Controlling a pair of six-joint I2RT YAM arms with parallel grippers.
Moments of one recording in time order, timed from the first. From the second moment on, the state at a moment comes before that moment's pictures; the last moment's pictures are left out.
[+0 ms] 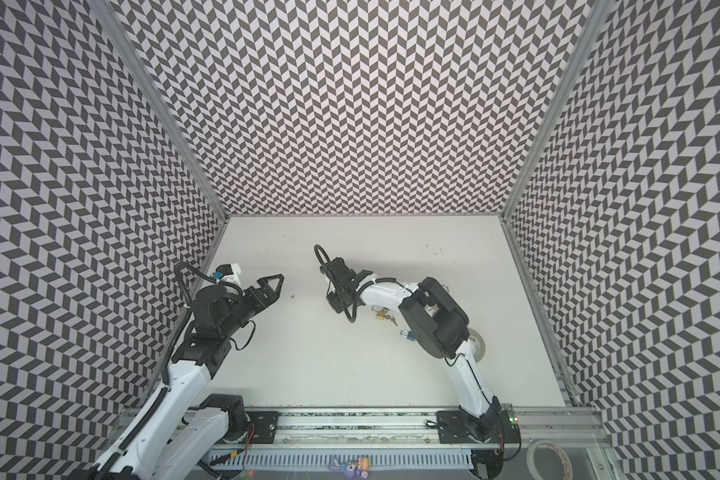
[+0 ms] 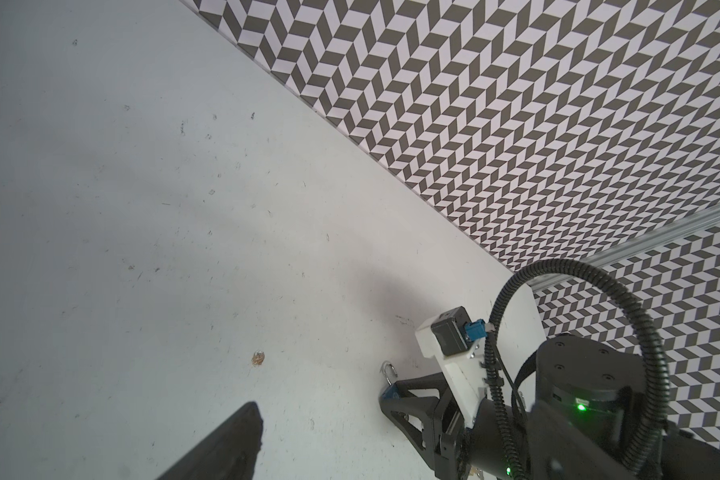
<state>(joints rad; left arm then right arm) -0.08 0.80 0.48 -0.03 0.28 -0.71 0.82 2.16 1.53 -0.41 0.02 0.09</state>
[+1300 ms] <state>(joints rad) -0.15 0.94 0.85 0.28 0.81 -0.01 0.68 1.32 1.08 -0.23 -0.48 0.18</state>
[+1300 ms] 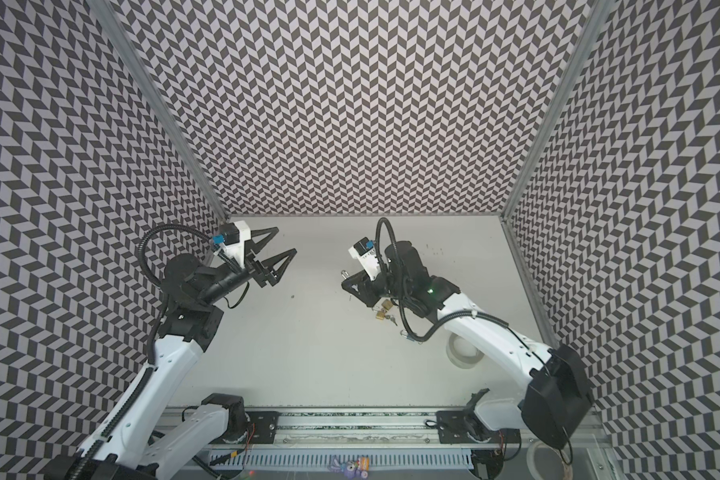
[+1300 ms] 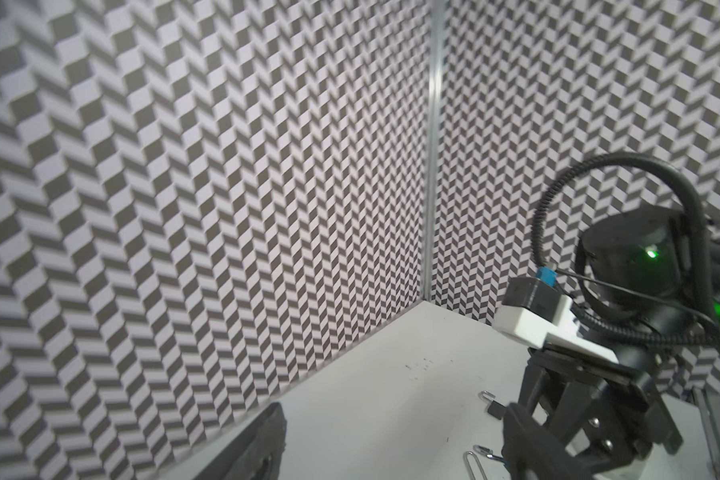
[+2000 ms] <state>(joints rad) -0.54 1.21 1.25 -0.40 0.96 0.91 0.68 1.05 1.05 -0.29 -0.71 0.11</state>
